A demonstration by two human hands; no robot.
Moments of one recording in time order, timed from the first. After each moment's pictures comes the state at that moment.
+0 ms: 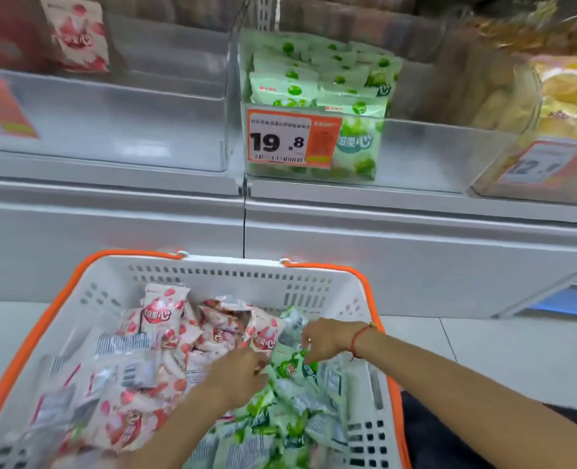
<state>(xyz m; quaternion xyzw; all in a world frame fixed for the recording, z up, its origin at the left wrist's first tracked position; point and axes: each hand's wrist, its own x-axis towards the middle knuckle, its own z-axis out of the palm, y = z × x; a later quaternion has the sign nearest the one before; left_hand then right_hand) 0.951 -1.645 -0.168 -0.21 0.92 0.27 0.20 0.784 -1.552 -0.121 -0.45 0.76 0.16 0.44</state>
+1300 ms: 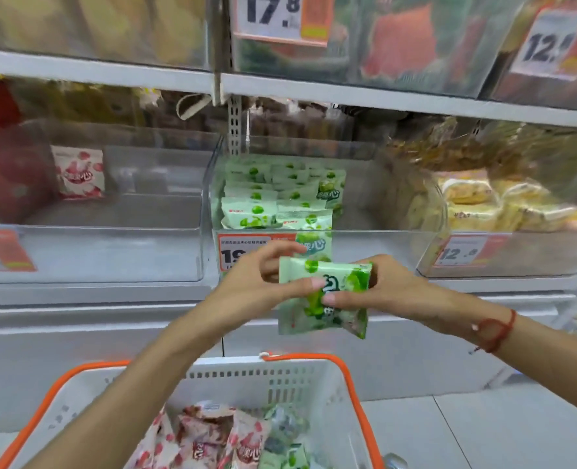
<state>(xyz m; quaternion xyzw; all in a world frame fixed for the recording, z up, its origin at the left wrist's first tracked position) 0.868 -1.676 0.098 -0.11 0.77 0.61 -0.13 0.748 -1.511 0.126 -0.40 0.76 -0.41 0.30</state>
